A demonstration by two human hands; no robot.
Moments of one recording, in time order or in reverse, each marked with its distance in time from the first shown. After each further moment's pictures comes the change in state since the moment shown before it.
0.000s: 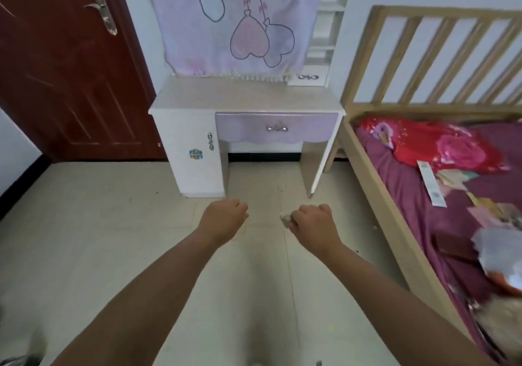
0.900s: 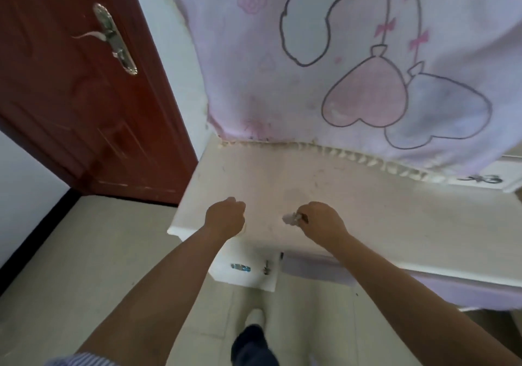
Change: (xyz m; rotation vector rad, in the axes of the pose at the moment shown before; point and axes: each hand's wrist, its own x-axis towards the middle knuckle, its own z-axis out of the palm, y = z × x) left_hand 0.493 -0.516 0.166 -0.069 -0.433 -0.513; right_hand 0.722 0.044 0.273 0.251 -0.465 0.013
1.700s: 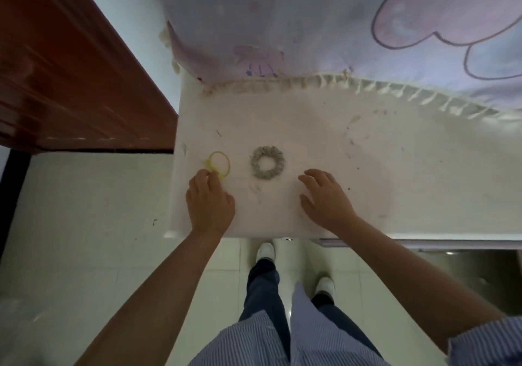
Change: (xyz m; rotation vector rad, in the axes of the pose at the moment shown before) left_hand 0.085 -0.080 0.065 -0.206 0.057 -0.125; right_hand 0.100 -0.018 0.086 0.049 -0.029 0.056
